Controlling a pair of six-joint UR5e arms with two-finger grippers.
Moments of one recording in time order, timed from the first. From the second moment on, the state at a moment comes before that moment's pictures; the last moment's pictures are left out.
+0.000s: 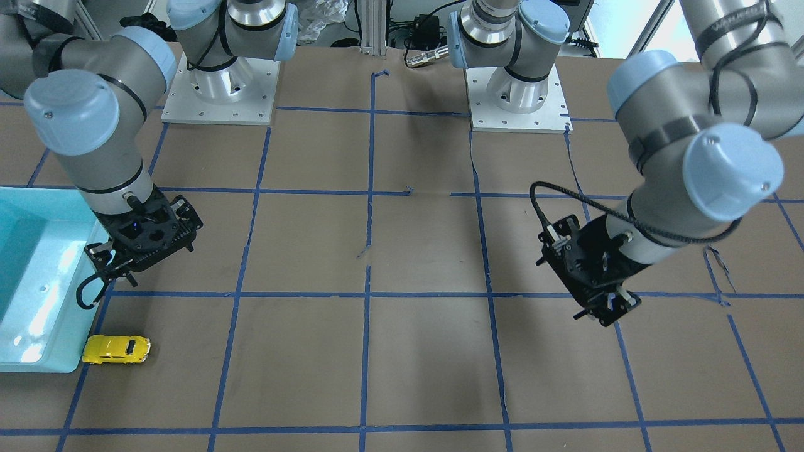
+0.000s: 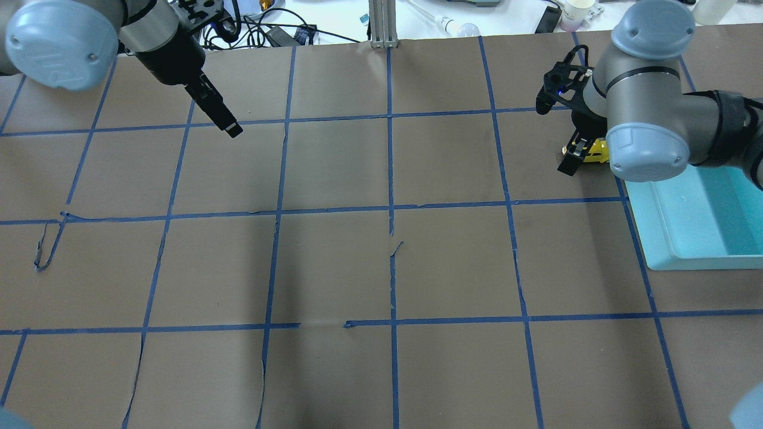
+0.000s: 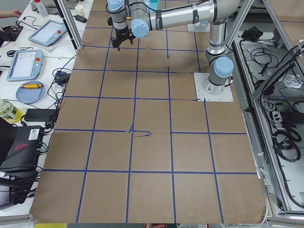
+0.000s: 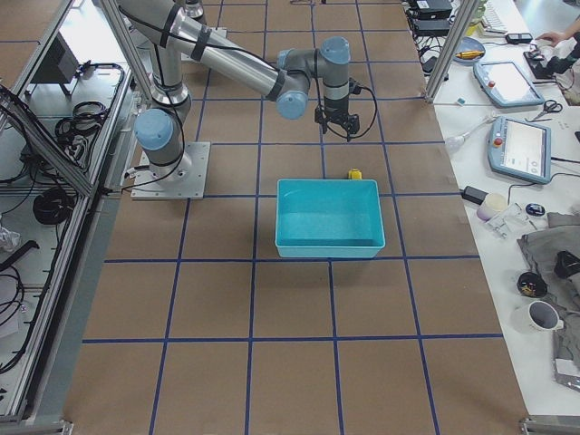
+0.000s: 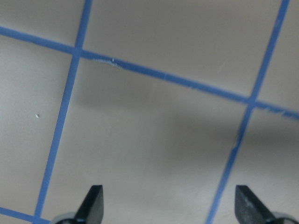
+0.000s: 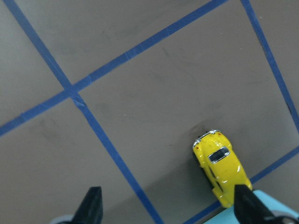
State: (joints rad) left arm -1.49 -1.78 -1.46 -1.48 1.42 0.94; right arm 1.42 -1.31 1.85 -2.29 -1.64 -1.28
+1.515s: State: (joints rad) left arm -1.61 -1.60 -1.51 -1.48 1.58 -0.22; right arm 1.28 -1.01 1.72 -2.42 -1.57 -1.74
